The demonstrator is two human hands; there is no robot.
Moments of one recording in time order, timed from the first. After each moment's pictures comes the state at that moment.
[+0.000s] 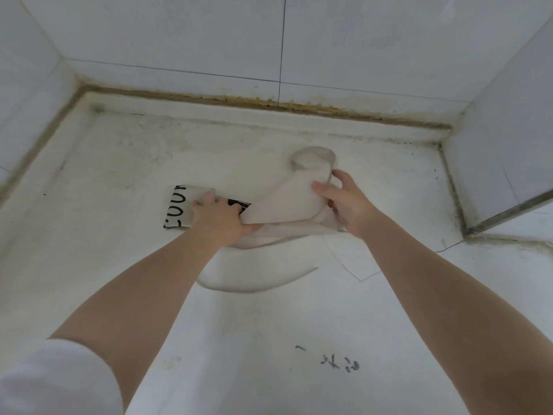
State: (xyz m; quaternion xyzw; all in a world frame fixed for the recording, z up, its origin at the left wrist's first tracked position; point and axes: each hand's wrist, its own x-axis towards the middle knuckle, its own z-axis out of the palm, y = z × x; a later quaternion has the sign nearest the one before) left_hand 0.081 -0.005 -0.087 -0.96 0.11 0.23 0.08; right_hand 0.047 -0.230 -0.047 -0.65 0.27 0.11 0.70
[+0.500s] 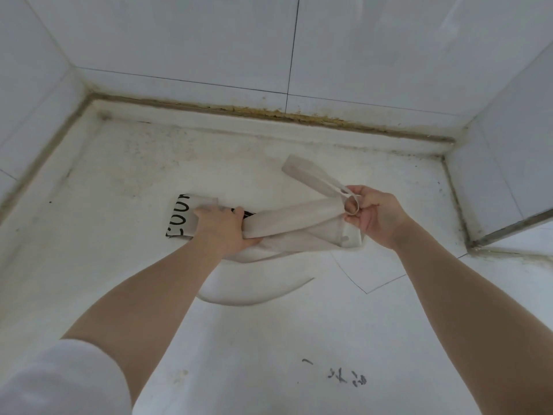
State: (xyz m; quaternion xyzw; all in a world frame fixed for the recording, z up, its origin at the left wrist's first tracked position) left_hand 0.089 0.005 -0.097 -0.96 0.15 0.17 0.14; right_hand 0.046 -0.266 -0.046 -0.55 0.21 0.14 0.79
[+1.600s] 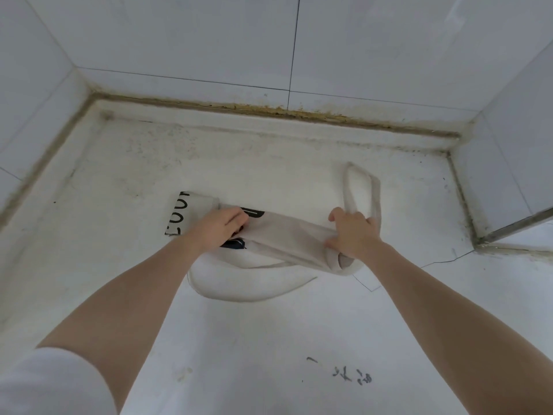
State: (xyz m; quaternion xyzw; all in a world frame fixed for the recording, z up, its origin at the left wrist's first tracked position) left_hand 0.095 0.037 -0.105 -0.89 0.13 0.24 -0.36; right_hand 0.039 -0.233 -0.088 -0.97 0.09 0.24 0.05
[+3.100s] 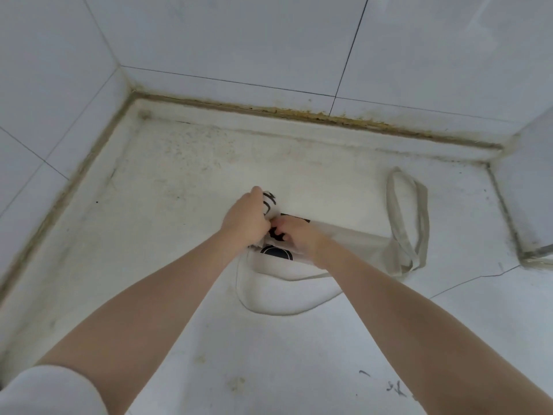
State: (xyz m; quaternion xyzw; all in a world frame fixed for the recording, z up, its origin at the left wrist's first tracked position) left_hand 0.114 0.053 -0.079 -0.95 0.07 0.16 -0.25; right_hand 0.073 -0.073 -0.088 -0.75 0.14 0.28 0.58
